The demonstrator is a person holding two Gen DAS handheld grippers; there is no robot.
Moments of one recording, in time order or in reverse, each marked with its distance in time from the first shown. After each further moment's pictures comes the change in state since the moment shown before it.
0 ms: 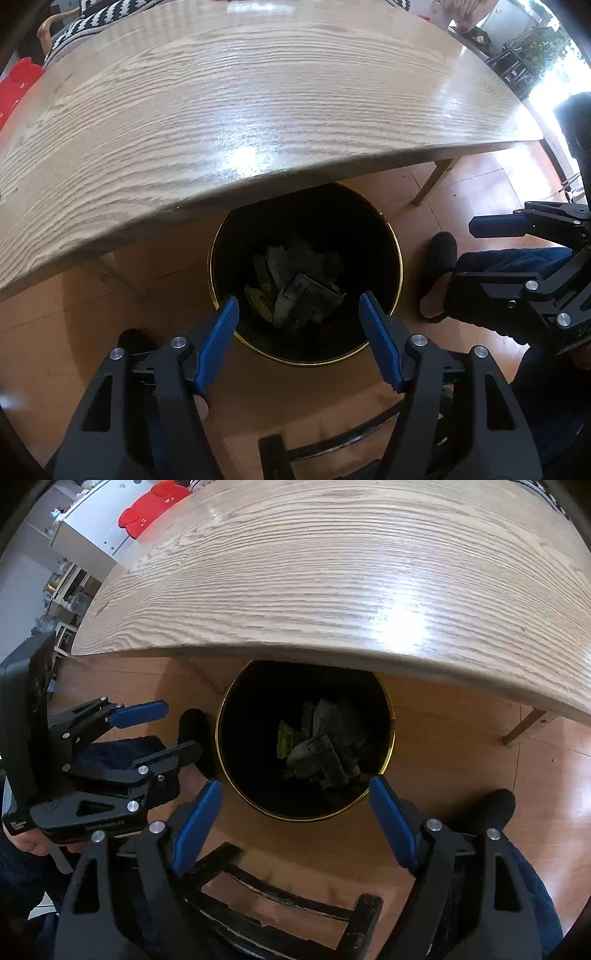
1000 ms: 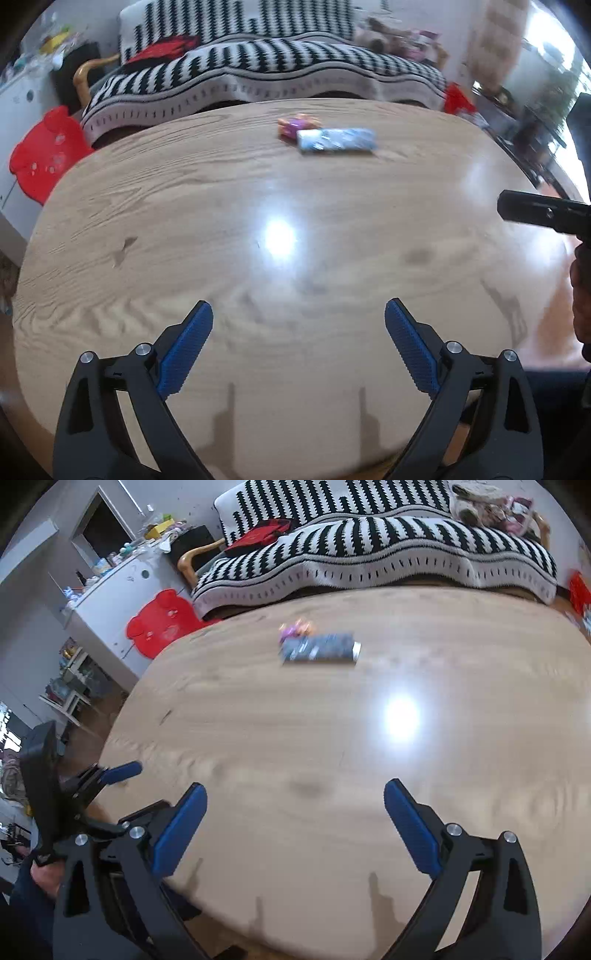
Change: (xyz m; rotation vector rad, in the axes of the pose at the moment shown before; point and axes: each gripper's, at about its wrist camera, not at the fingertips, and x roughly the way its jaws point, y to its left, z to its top) left arm -0.068 0.071 0.182 -0.082 -0.246 0.108; right arm -0.097 -0.059 0.222 0.022 -0.371 0.008
